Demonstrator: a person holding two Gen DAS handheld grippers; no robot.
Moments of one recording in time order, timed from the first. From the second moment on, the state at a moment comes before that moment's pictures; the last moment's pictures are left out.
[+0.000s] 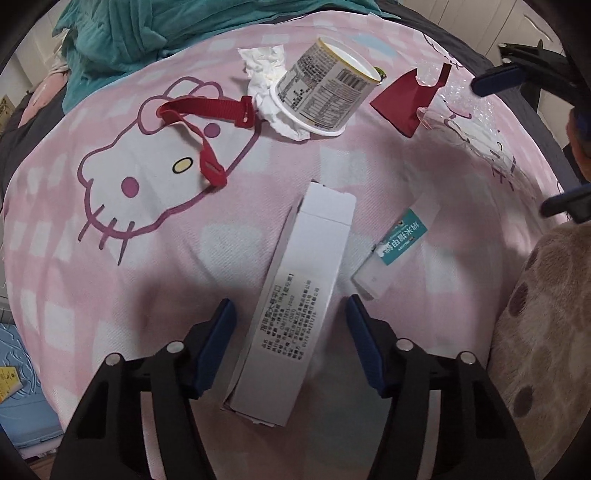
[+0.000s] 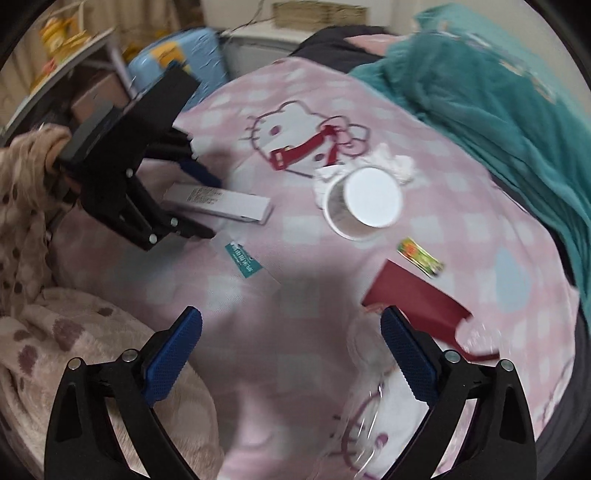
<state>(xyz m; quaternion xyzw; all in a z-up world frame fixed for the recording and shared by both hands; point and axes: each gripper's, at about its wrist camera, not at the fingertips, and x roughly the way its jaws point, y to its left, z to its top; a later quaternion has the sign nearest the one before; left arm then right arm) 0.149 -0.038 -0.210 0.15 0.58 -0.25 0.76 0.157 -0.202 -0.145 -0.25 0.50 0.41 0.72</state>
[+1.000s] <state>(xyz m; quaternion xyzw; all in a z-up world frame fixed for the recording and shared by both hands) 0.115 0.035 -0.141 0.07 0.58 -0.18 0.79 0.153 -0.132 -0.192 -0.37 0.53 0.48 0.60</state>
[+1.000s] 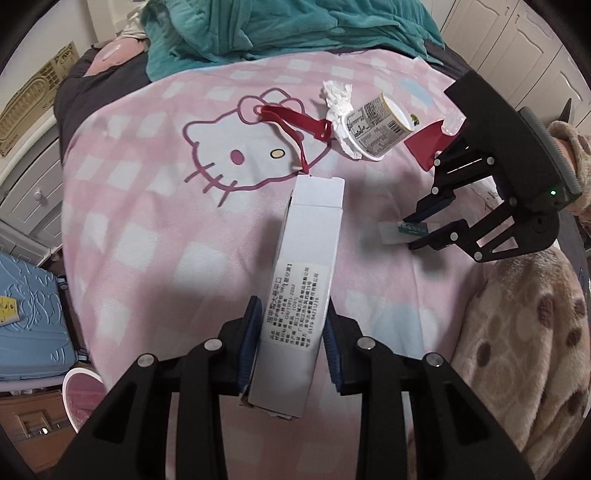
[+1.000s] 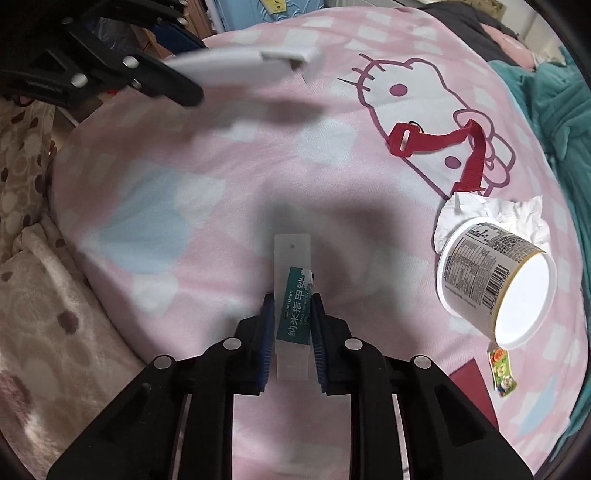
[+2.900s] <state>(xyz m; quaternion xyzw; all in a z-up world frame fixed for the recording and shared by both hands) -0.061 0.484 -0.199 -0.15 0.53 0.14 0.82 0.053 0.306 -0.118 -0.32 0.39 0.58 0.63</state>
